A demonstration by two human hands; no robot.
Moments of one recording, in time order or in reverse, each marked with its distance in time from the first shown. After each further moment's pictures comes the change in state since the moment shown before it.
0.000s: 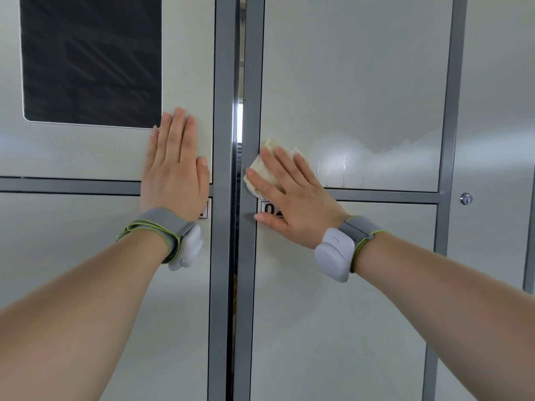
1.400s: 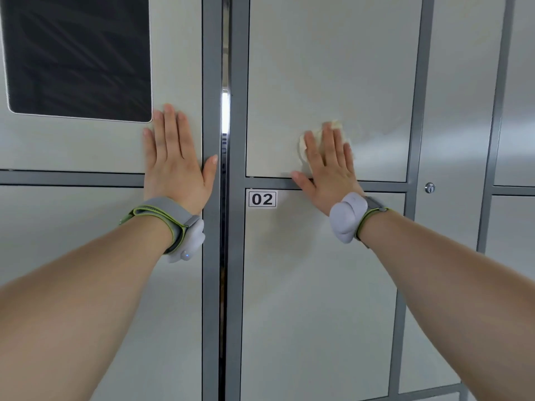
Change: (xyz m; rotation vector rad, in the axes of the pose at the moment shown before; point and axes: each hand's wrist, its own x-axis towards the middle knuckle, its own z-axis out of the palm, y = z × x) left_hand -0.003 0.018 -0.004 0.033 -0.181 -0.093; right_hand -0.027 0.041 -0.023 0.080 -0.141 0.536
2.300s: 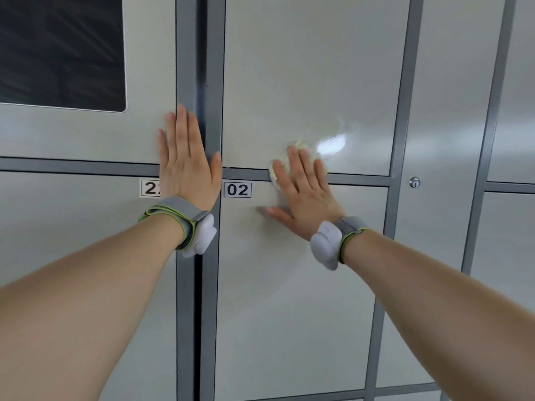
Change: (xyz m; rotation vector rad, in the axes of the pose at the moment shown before) left_hand -0.009 0.058 0.006 -0.098 0.041 -0.063; right_hand -0.036 0.018 0.021 -0.052 -0.023 -0.295
